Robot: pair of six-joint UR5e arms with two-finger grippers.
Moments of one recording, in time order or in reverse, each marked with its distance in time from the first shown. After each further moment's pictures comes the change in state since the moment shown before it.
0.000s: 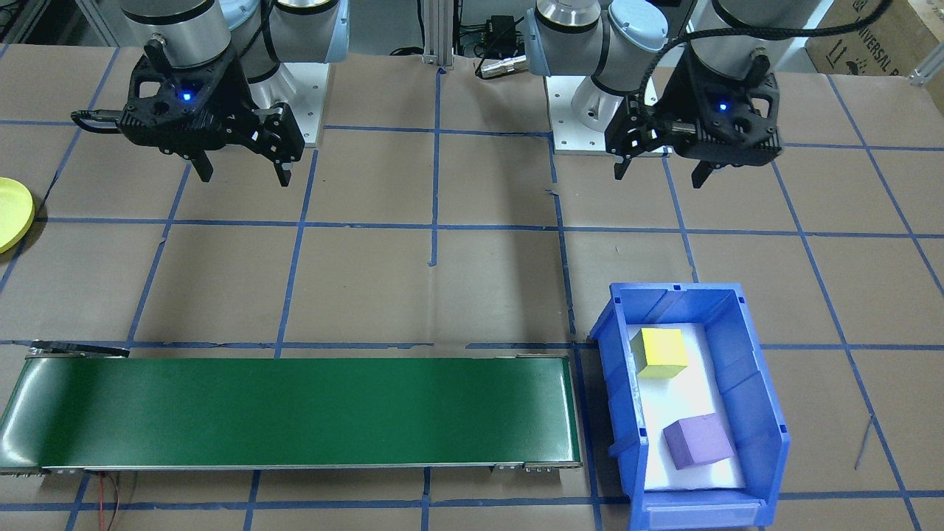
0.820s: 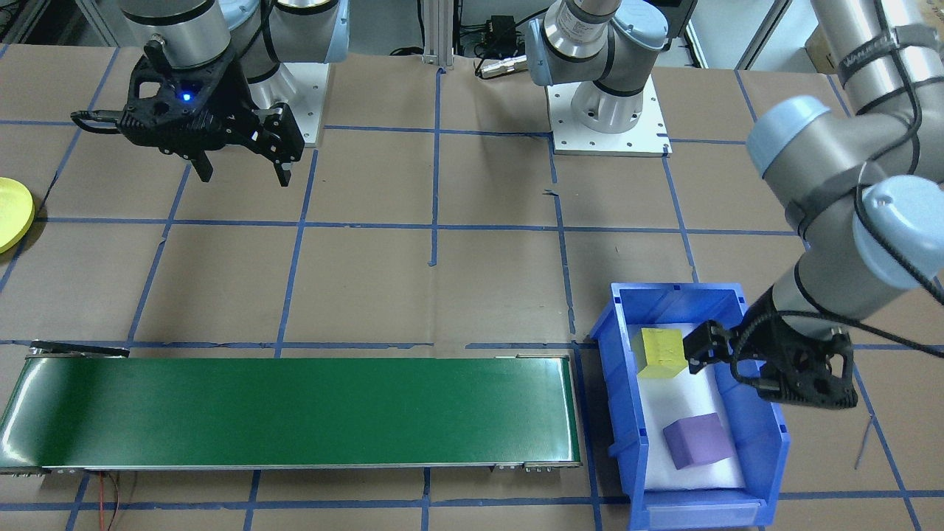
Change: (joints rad) left arm 0.132 -0.431 0.087 0.443 0.020 0.185; right arm -0.001 0.000 0.000 0.001 0.000 -0.001
